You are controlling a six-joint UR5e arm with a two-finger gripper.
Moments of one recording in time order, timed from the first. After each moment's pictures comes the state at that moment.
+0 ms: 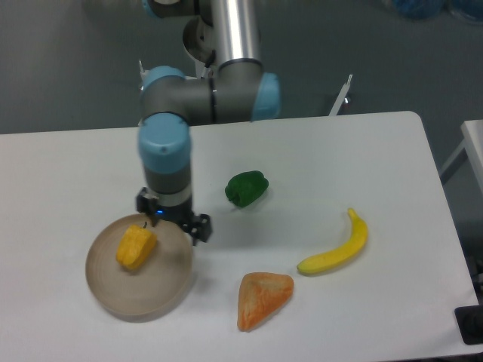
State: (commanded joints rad) arm 1.88 -2.06 -1.42 -1.19 1.47 0.47
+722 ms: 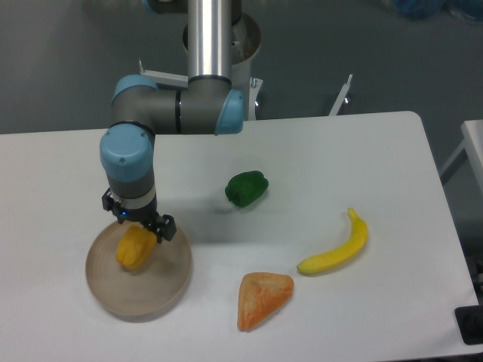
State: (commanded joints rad) arm 1.83 -2.11 -1.43 -1.12 1.48 0.46
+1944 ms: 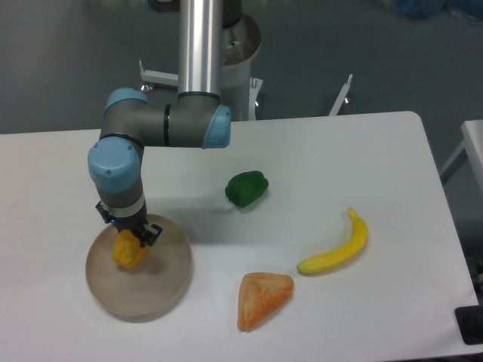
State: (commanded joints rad) arm 1.81 -2.13 -1.42 -1.11 1.48 0.47
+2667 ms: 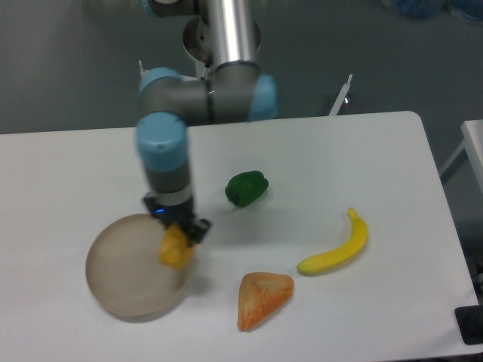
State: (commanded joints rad) arm 2.10 -2.03 -1.38 -1.18 1.56 0.86
